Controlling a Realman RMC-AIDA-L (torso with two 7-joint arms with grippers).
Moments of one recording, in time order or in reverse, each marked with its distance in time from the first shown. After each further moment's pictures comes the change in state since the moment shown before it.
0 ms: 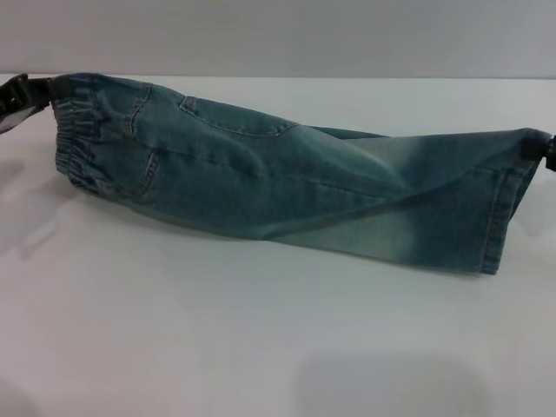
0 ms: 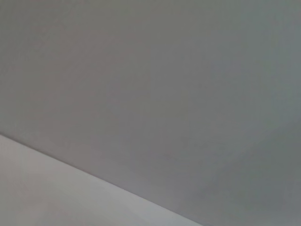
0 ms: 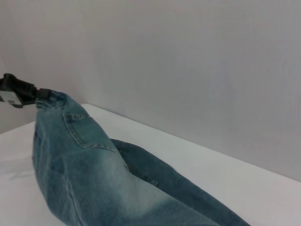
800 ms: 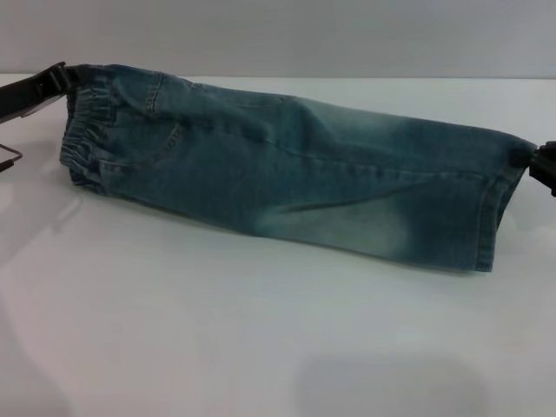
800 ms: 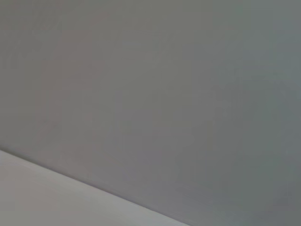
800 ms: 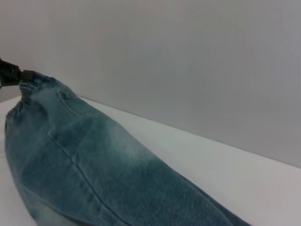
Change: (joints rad) left arm -0.069 -0.067 0.111 -0.017 0.002 -0.330 0.030; right arm 0.010 0.023 -0.012 0.100 -0.001 0.193 -0.075
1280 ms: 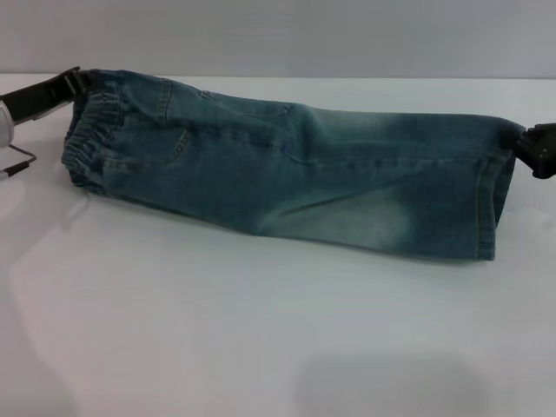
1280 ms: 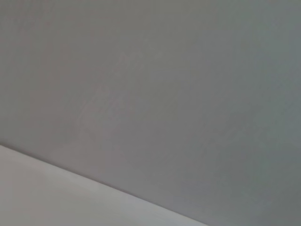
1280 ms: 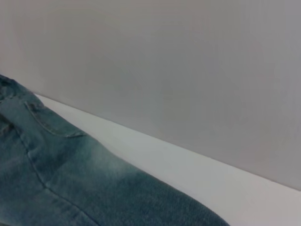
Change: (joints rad) left arm -0.023 -0.007 0.030 -0.042 -0.006 -0.065 0.023; right arm 0.041 0.042 0.003 0.006 0.004 0.157 -0.035
